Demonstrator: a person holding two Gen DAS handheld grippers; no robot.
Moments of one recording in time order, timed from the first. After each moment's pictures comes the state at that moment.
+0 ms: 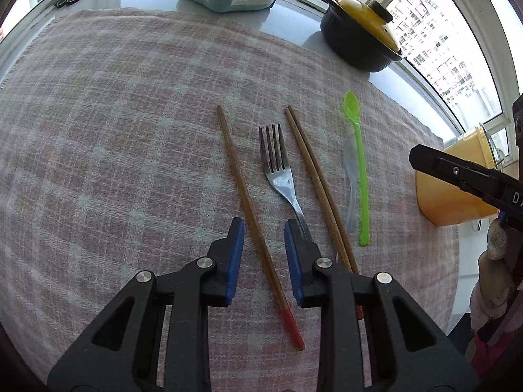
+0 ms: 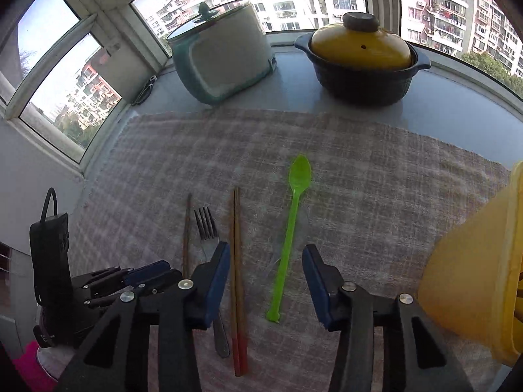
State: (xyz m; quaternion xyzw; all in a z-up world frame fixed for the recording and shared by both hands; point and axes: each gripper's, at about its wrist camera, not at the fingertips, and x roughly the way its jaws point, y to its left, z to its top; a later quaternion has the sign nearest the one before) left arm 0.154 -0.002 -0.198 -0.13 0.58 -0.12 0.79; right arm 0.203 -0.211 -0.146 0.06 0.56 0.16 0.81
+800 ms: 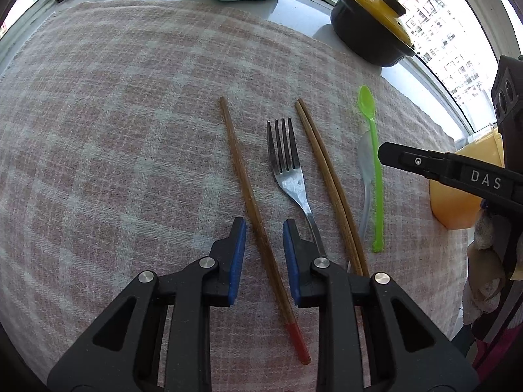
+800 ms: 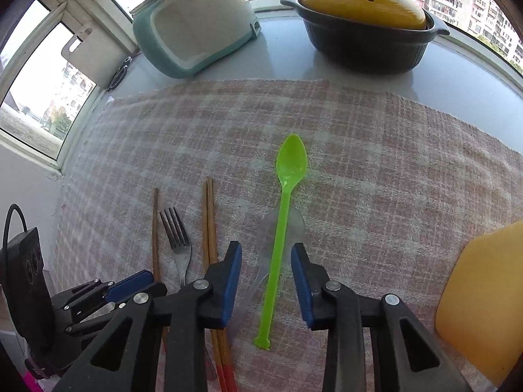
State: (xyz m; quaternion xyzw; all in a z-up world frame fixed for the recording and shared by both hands) left arm 0.164 -0.010 -0.215 -0.13 0.59 -0.10 0.79; right arm 0.238 -0.199 -0.189 0.05 0.61 0.14 0.78
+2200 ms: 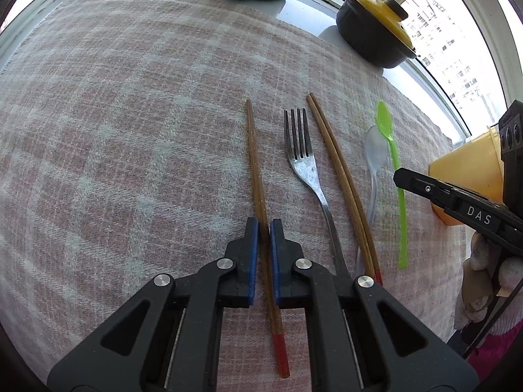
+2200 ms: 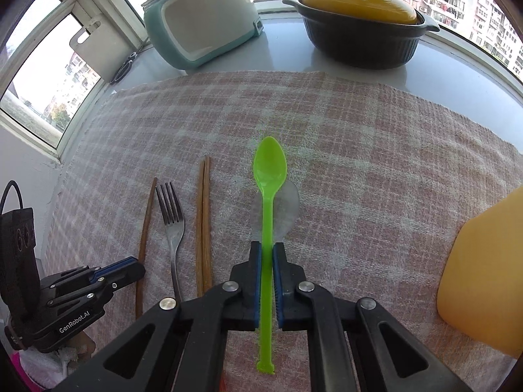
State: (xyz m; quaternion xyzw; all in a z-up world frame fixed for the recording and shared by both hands) left arm 0.141 0.015 -0.214 -0.13 0.59 -0.10 0.79; right arm 0.202 -0.206 -0.194 0.04 0.59 0.14 0.80
